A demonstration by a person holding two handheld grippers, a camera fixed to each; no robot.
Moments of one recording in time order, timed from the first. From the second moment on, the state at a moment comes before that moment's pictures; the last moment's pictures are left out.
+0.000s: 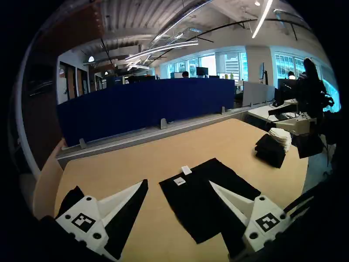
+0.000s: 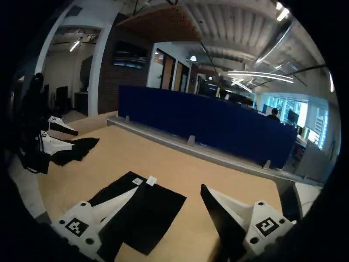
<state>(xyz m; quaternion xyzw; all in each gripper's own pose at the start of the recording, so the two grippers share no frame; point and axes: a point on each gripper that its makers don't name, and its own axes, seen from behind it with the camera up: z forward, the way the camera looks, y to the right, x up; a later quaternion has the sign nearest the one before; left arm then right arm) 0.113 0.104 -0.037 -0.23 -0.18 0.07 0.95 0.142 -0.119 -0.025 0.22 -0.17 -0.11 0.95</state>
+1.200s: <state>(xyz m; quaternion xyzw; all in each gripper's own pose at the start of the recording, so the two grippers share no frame) -0.047 0.122 -0.081 -0.27 -0.32 0.10 0.90 -0.040 -0.119 -0.067 0.26 -0.31 -0.14 0.91</state>
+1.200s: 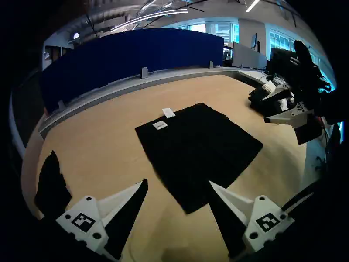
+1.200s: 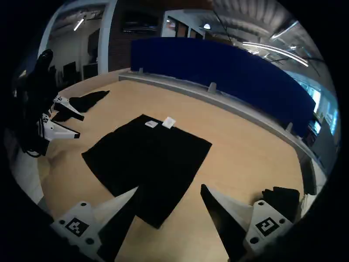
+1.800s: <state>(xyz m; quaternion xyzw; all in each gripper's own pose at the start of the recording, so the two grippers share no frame) -0.105 0.129 -0.106 -0.29 -0.38 0.12 0.87 -0.100 -0.110 -0.096 0.27 -0.37 -0.15 0.88</state>
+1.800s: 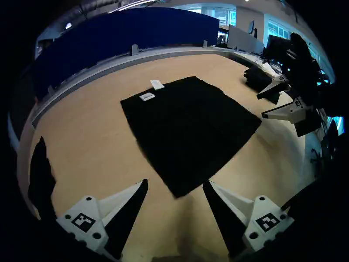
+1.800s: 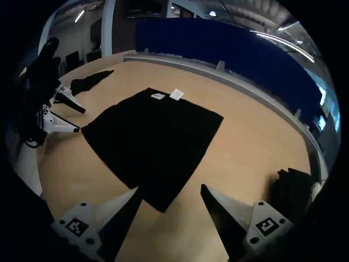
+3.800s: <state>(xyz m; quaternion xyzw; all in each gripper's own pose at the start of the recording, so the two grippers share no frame) -0.129 0.130 -0.107 -0.27 -0.43 0.14 0.85 -0.138 -0.109 -0.114 0.29 -0.42 -0.12 0.85</state>
